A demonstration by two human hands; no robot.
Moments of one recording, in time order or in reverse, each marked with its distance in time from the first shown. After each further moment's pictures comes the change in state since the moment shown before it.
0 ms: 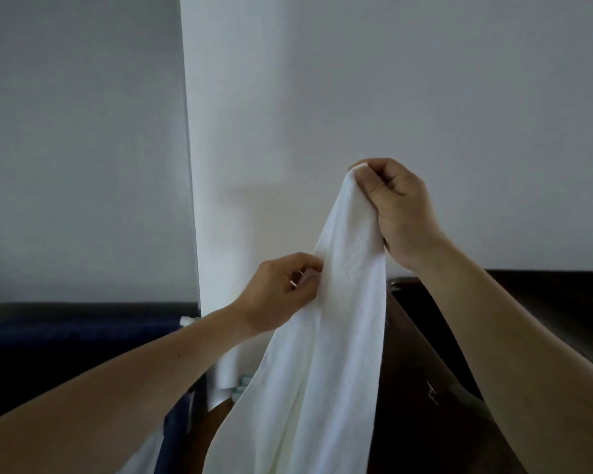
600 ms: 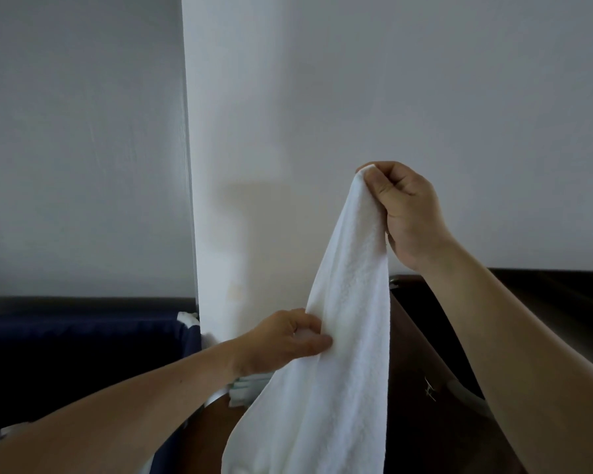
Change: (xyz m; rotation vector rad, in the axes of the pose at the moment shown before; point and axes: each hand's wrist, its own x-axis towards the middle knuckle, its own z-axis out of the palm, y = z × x) left_hand -0.034 -0.035 0.022 -0.136 -0.409 -0.353; right_hand 0.000 0.010 -0.005 0.101 -0.025 0.063
